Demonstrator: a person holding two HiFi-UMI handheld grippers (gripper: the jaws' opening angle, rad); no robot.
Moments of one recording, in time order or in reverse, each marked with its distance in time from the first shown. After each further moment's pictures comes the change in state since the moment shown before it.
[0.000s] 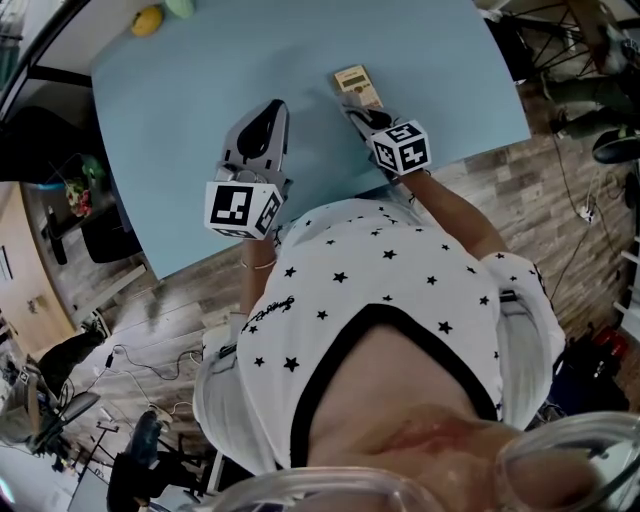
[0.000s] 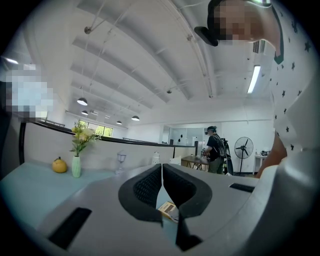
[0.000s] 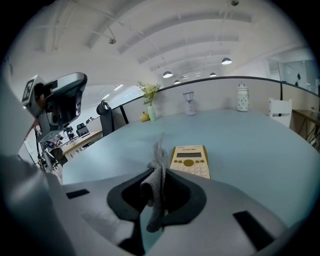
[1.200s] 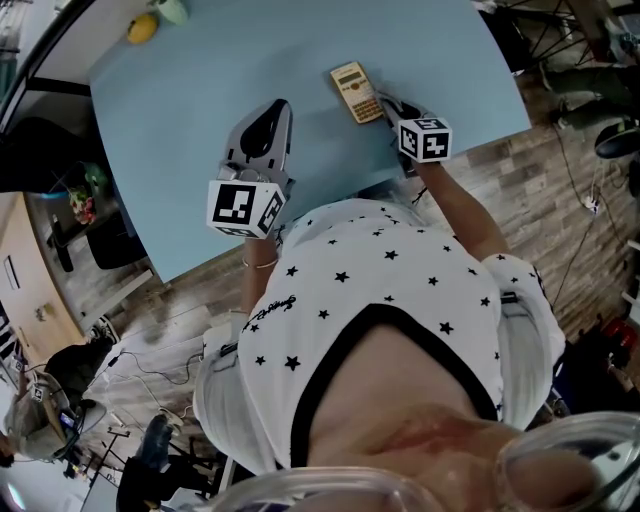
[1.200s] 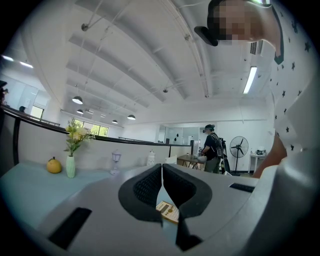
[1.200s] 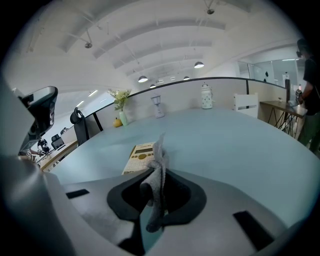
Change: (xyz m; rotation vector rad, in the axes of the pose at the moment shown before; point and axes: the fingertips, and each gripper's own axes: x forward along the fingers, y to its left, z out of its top) left arm 0.006 -0.011 -0.001 0.011 0.015 -0.048; right arm -0.035 -0.085 -0.022 0.176 -0.043 -0.230
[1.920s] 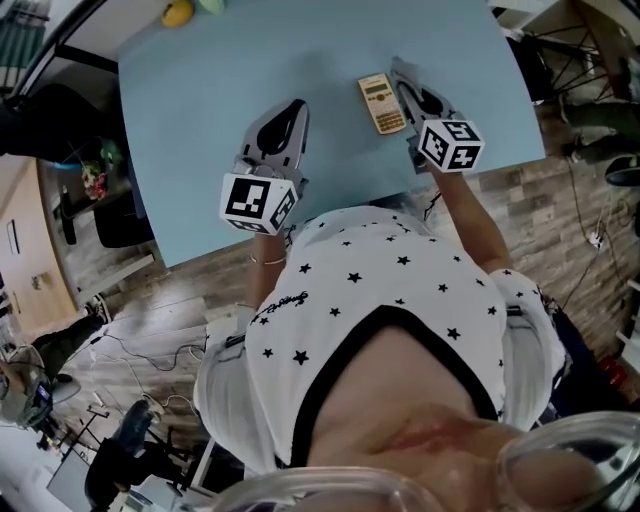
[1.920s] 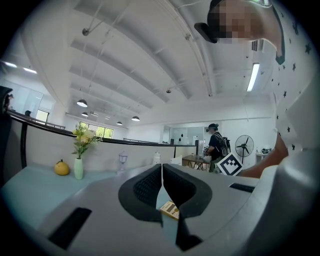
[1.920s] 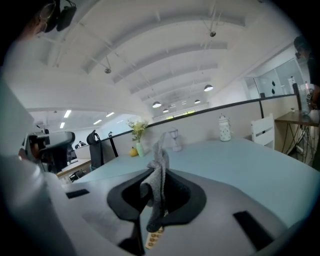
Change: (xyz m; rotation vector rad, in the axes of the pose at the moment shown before) left arm -0.010 0.008 0.004 0.011 -0.010 0.057; right arm -0.033 0.049 0.114 -0.056 -0.289 0.142
